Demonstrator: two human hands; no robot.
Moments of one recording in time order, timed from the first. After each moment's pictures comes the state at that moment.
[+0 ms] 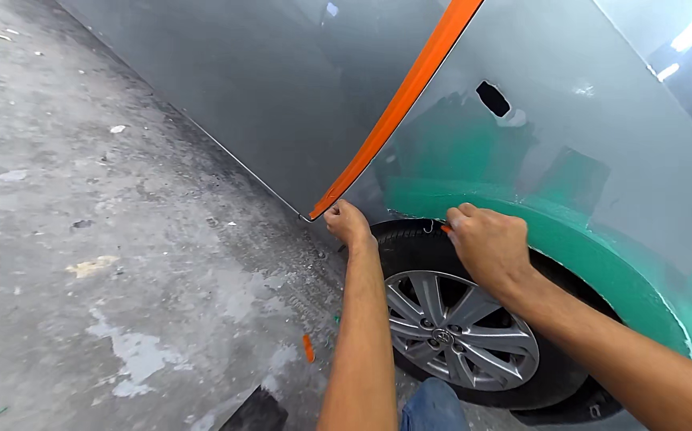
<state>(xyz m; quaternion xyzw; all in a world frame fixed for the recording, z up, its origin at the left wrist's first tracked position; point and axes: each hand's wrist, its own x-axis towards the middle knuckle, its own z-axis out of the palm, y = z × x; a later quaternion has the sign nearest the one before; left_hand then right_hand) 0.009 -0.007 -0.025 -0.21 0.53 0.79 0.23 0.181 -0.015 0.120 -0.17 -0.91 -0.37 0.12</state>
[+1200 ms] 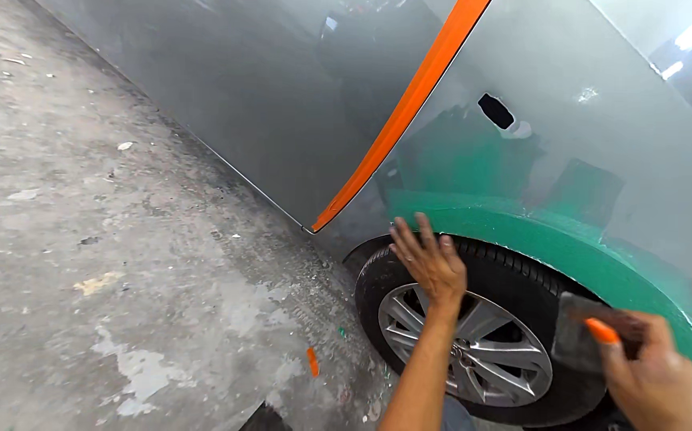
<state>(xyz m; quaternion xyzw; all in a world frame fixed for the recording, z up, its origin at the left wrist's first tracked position) 0.162 0.035 -0.021 0.17 0.70 0.69 -0.10 0.384 -0.016 0.126 -0.31 -0.88 -0.20 0.30</state>
